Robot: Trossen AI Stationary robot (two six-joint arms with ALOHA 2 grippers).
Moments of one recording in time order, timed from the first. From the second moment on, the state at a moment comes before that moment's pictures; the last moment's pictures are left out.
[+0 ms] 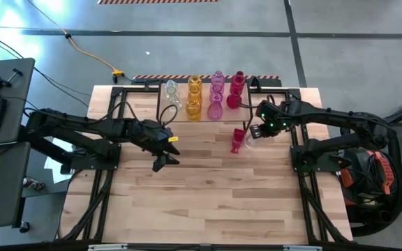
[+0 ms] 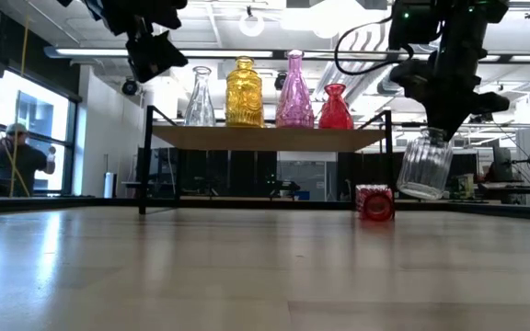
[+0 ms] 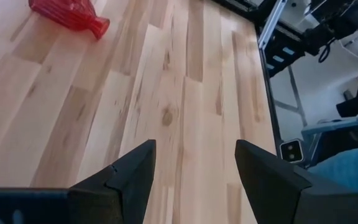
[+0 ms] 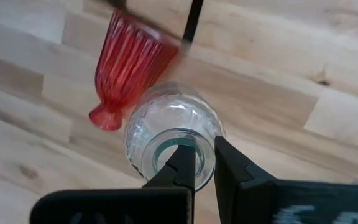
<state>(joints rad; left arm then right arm) -0.05 1.13 0.83 -0.32 0.20 -0.41 -0.36 1.14 0.88 -1.02 -0.06 0.92</state>
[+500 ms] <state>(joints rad) -0.05 1.13 0.83 -0.21 0.20 -0.34 -0.11 1.15 1.05 -1.03 -0.04 1.09</state>
